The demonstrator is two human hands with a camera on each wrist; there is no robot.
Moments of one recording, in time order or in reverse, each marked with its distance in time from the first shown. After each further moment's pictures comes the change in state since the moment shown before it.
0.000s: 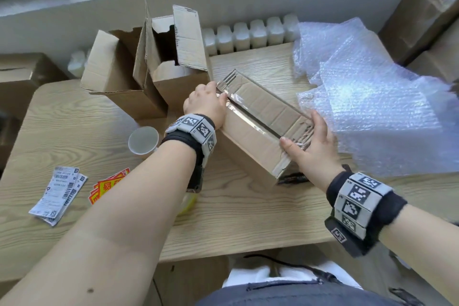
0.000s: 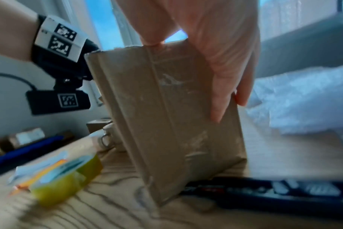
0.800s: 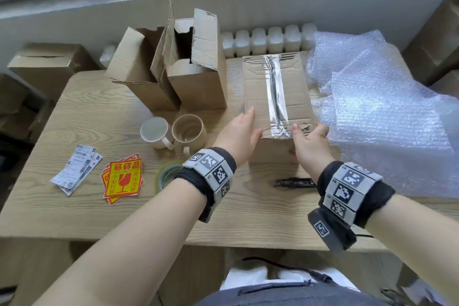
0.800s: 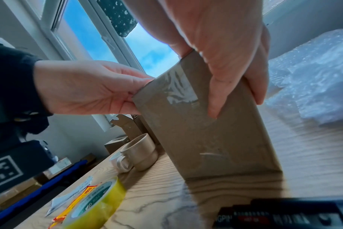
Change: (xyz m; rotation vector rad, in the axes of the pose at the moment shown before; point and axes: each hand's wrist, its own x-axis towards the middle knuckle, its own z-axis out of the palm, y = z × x) left_hand -0.083 0.040 0.019 -0.219 -0.130 0.202; right_hand 0.023 -0.009 -0.008 0.131 -0.059 0.196
